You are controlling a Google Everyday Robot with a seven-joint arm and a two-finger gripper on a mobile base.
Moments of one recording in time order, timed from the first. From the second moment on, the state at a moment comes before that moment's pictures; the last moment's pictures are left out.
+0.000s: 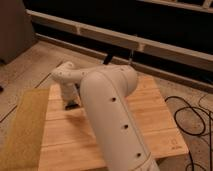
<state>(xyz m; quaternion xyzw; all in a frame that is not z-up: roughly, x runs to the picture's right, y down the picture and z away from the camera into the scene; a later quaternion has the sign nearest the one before) -0.131 0.093 0.893 -0.27 0.26 0.59 0.71</state>
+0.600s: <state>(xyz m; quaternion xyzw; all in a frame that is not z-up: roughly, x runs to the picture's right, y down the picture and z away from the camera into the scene) -0.091 0.057 0.904 -0.23 0.24 0.59 0.74</state>
